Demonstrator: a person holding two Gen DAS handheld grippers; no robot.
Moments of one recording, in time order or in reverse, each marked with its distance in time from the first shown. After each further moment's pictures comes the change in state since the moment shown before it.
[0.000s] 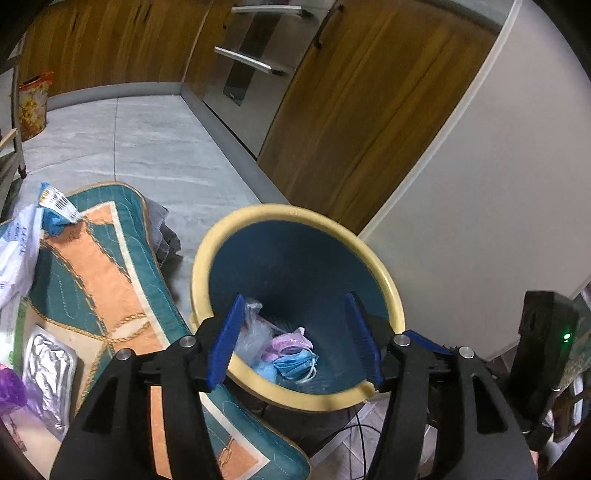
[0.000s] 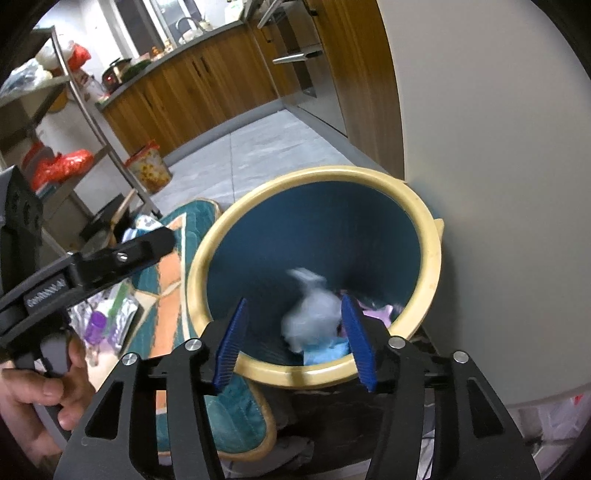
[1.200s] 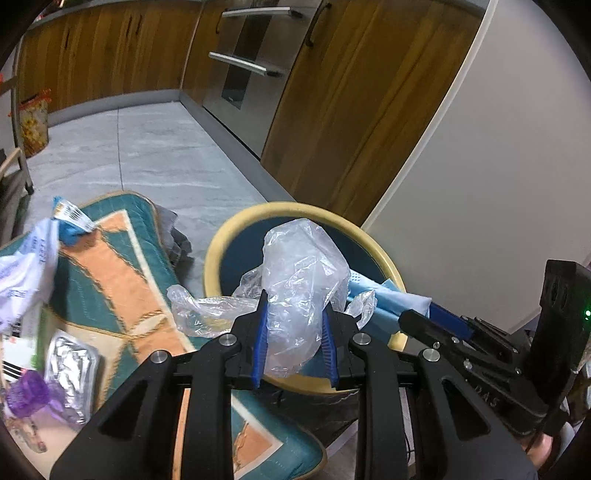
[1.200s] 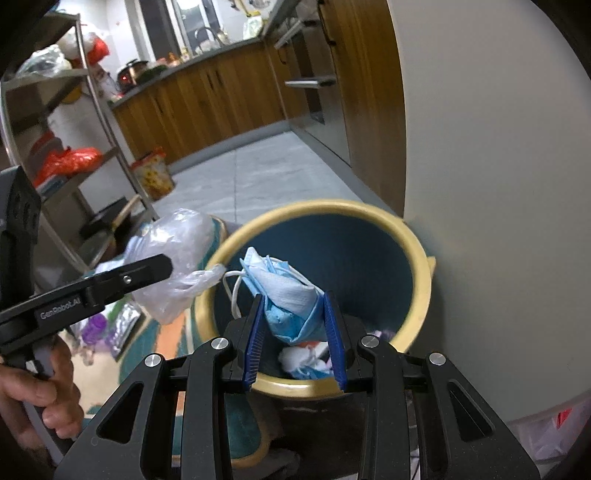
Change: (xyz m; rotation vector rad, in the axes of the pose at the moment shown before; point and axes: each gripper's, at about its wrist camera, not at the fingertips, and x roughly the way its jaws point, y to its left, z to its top) left arm -0.007 -0.009 -0.006 0.062 0.030 0.039; right arm -0.018 0.007 0.002 -0.090 -0.073 -0.046
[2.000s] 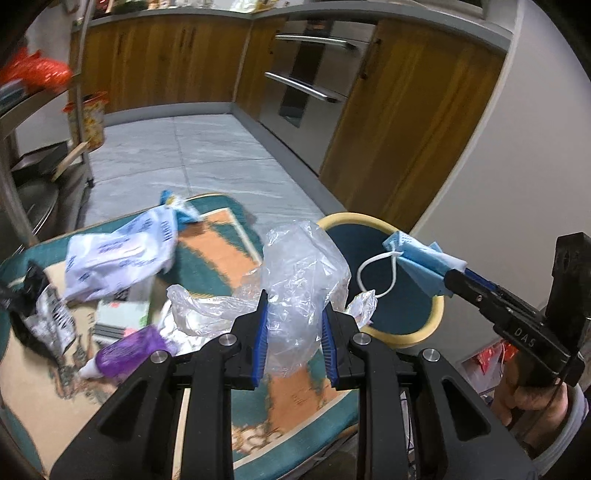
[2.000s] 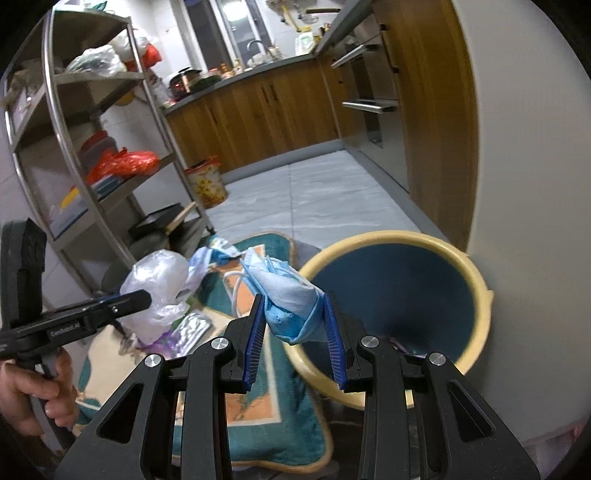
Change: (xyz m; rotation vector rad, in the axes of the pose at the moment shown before) left arm -0.106 0.050 -0.023 -0.041 -0.062 0.155; right arm -0.027 0.048 0.016 -0.070 -0.083 0.180
